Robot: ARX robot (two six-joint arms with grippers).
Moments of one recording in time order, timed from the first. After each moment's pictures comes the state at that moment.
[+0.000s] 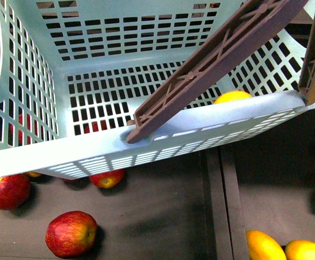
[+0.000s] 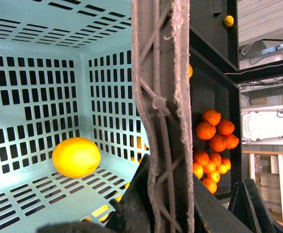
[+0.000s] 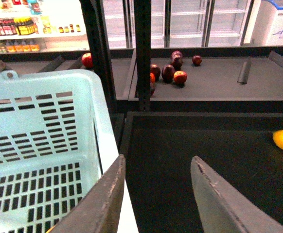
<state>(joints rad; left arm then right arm) -0.60 1.57 1.31 -0.27 0.13 -0.94 0.17 0.98 0.28 0.69 0.17 0.03</state>
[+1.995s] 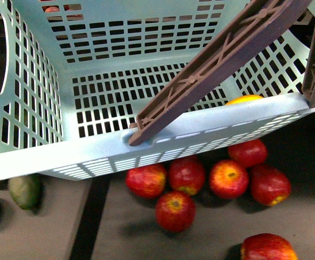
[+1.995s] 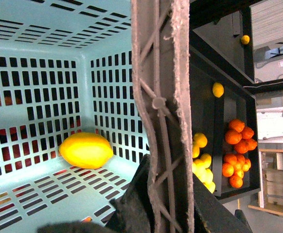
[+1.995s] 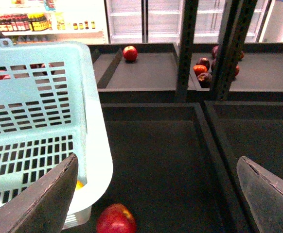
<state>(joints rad) -0.60 1.57 1.31 -0.27 0.13 -0.94 0.00 0.63 0.07 0.56 0.00 0.00</state>
